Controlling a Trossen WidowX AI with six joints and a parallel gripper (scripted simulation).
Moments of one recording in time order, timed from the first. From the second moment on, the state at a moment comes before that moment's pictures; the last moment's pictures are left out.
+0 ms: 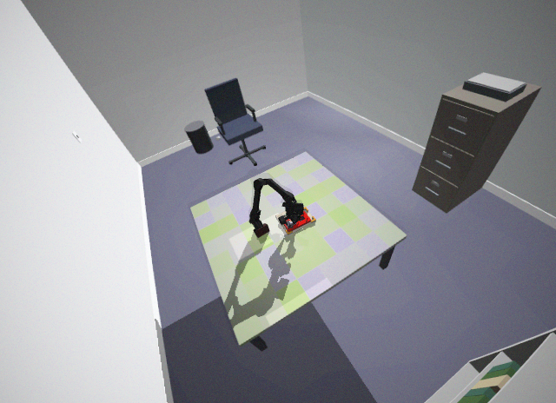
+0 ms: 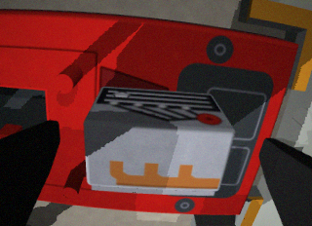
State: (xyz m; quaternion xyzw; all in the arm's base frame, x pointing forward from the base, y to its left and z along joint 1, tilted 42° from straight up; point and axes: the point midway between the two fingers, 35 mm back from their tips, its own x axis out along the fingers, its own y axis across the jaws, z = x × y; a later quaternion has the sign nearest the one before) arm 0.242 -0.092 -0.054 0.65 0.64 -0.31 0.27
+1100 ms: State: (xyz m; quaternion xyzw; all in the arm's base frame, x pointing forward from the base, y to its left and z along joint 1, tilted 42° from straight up) arm 0.245 -0.124 -0.020 0.65 0.64 -0.31 0.28
